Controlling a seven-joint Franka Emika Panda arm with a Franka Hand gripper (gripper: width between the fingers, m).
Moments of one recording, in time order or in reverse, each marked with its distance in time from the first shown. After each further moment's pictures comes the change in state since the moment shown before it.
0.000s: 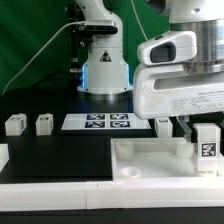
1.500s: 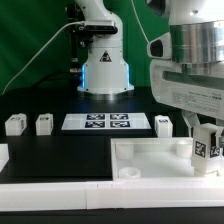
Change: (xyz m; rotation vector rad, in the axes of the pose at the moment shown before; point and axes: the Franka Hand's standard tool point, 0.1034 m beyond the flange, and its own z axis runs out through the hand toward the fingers) arm -0.001 -0.003 0.002 0.015 0.003 1.143
